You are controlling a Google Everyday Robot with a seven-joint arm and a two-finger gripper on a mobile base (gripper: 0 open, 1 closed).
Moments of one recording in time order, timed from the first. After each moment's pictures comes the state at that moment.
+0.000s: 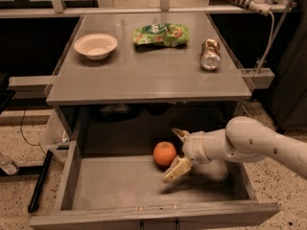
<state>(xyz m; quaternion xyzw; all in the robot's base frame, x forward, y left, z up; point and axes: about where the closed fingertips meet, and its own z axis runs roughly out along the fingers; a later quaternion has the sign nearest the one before) 0.512 -0.061 0.631 -0.55 0.70 0.25 0.37</state>
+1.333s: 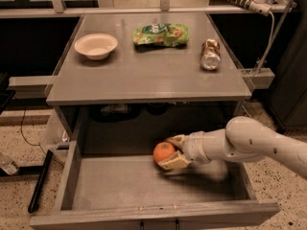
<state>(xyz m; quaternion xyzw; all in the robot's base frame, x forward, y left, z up) 0.511 -0.060 0.630 -0.55 0.70 0.26 0.37</state>
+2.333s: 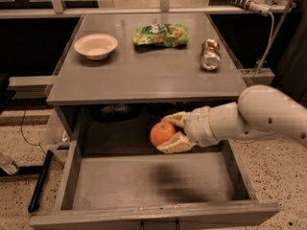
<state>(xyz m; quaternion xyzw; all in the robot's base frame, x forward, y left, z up) 0.497 -0.049 0.749 -0.60 0.66 0.21 0.40</state>
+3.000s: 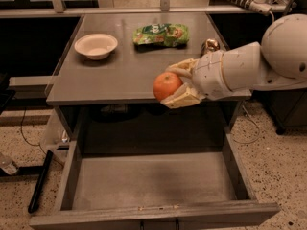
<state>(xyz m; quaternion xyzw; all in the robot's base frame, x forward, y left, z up) 0.533 -0.059 0.896 -0.63 0.62 0.11 0.45</state>
